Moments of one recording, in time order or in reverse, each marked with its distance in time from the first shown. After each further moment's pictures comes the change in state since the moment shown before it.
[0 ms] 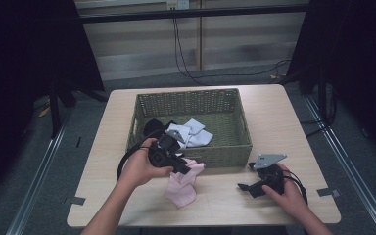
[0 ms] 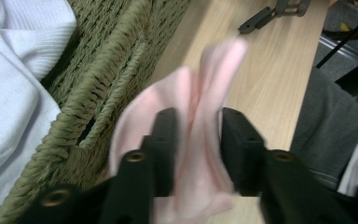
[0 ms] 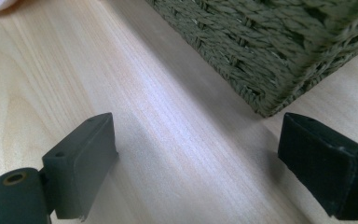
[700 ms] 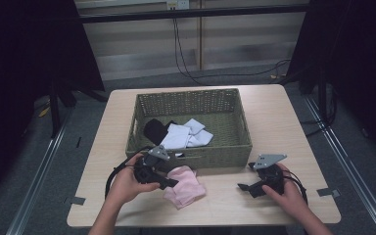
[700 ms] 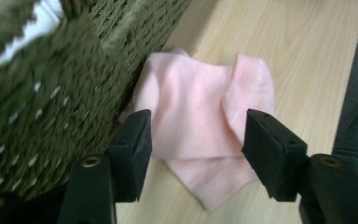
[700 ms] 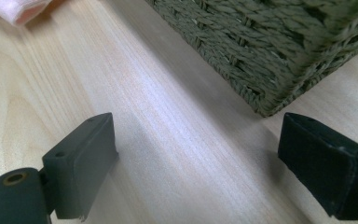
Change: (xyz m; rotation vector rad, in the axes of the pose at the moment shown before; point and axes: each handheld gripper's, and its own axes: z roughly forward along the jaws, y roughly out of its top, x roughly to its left) left arm 0.007 -0.067 0.012 -0.071 0.082 0.003; right arm 0.001 0.000 0.000 0.002 -0.002 0.006
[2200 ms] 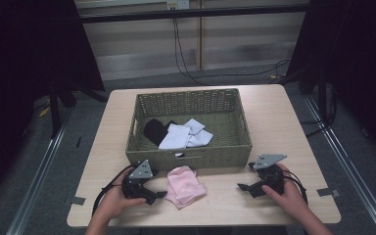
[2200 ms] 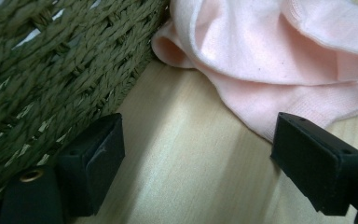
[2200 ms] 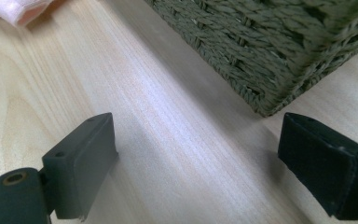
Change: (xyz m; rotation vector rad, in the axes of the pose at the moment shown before) left arm 0.018 -0.079 0.027 -0.181 0.087 0.085; right arm 0.000 0.000 0.000 0.000 -0.002 0.003
